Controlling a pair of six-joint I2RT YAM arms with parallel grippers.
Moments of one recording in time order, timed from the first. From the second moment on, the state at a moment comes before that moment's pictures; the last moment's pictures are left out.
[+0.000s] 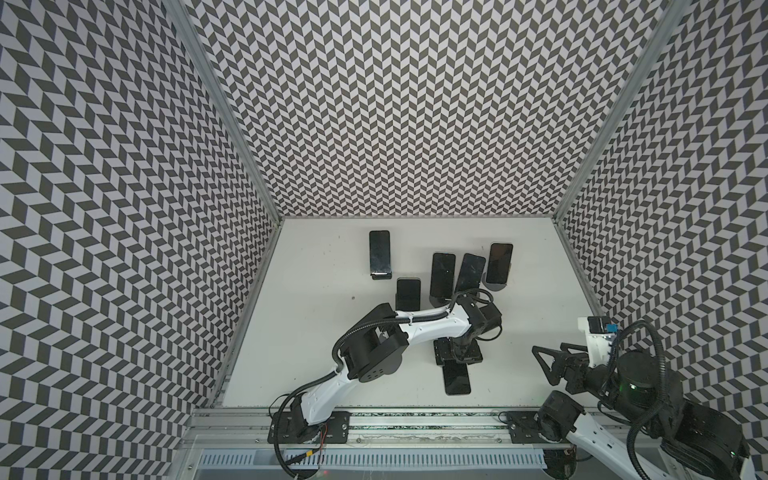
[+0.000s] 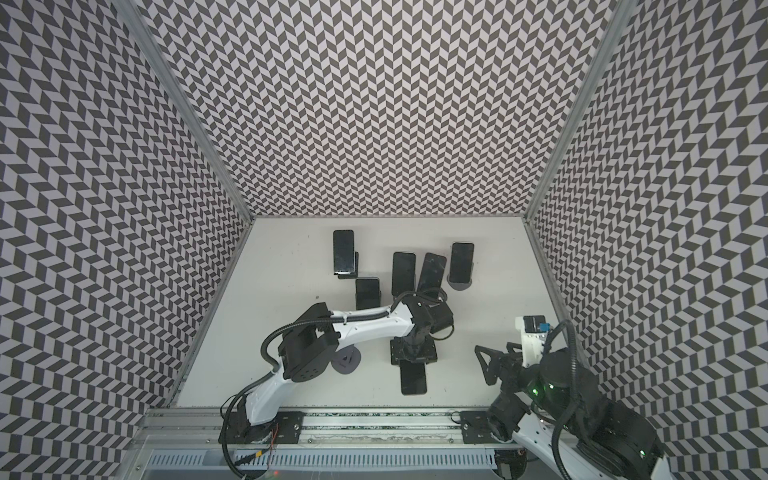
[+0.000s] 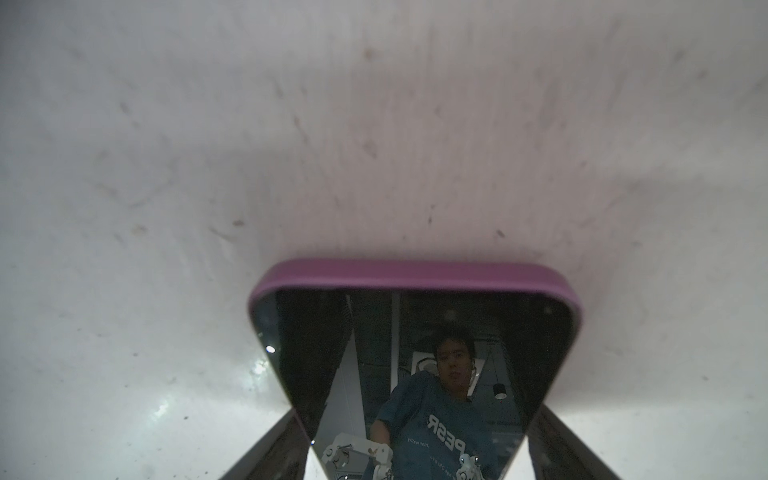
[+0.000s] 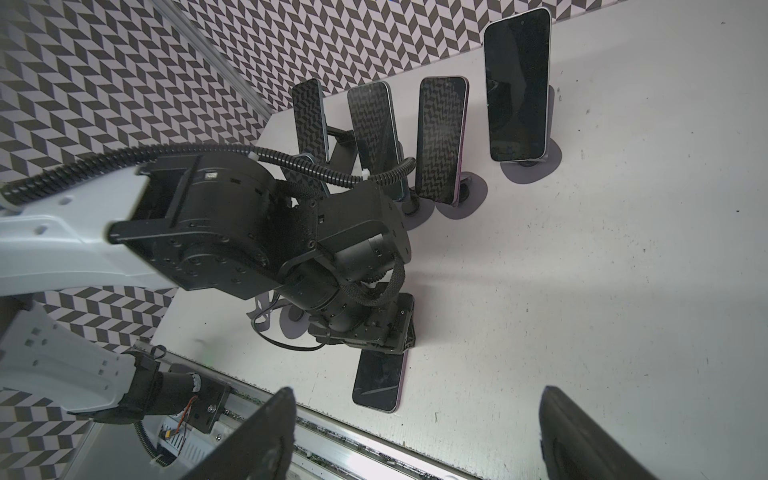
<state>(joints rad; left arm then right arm) -1.15 2.25 1.79 -1.13 0.12 -1.20 0.74 0.24 0.95 -1.26 0.21 0.64</state>
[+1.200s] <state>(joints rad) -1.26 1.39 1.45 -1.27 -0.45 -1.14 0.74 0.70 1.07 -0.95 0.05 0.52</state>
